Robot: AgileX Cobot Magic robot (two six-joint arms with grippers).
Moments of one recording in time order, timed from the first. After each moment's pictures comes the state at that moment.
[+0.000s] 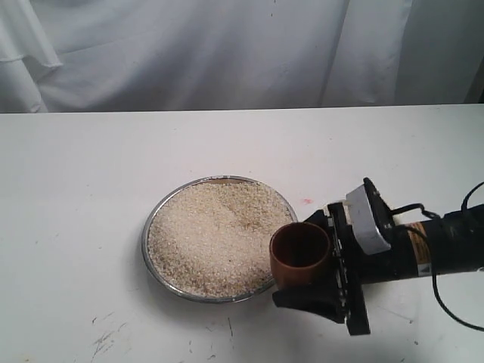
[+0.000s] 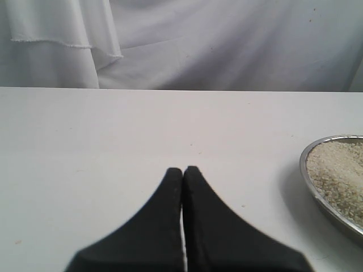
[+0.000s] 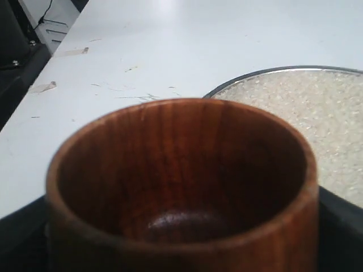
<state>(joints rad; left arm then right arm) 0.01 0.01 0.00 -0.04 0.29 0.01 0.26 1.96 -0.66 -1.50 -1.20 0.44</state>
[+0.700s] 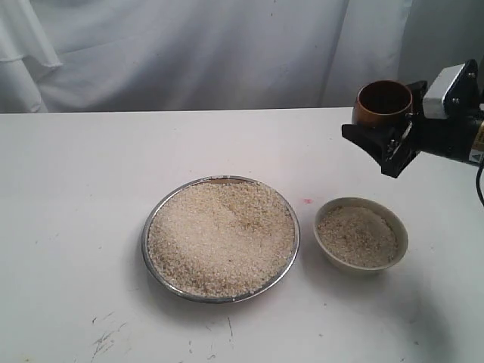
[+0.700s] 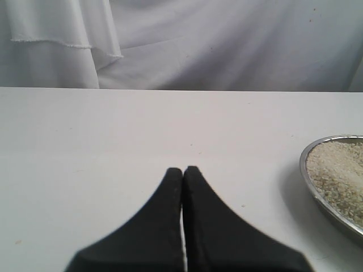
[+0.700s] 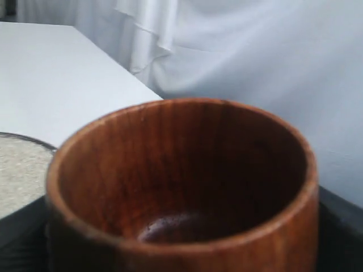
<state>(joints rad) 0.01 0.01 0.00 -0.04 0.29 0.01 -0.02 1.95 -0.94 -1.19 -1.11 0.38</state>
